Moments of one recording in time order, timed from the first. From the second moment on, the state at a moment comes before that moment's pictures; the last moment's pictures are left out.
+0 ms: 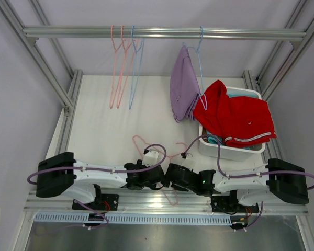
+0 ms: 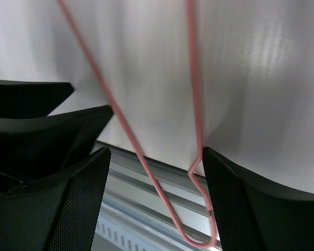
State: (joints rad) left arm -1.34 1.37 0.62 -0.47 -0.50 -0.99; right arm 1.37 1.28 0.49 -0.17 0.37 1.40
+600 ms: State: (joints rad) left arm -1.33 1.40 0.63 -0.46 -0.52 -0.96; right arm 1.38 1.42 0.44 0.17 0.33 1.55
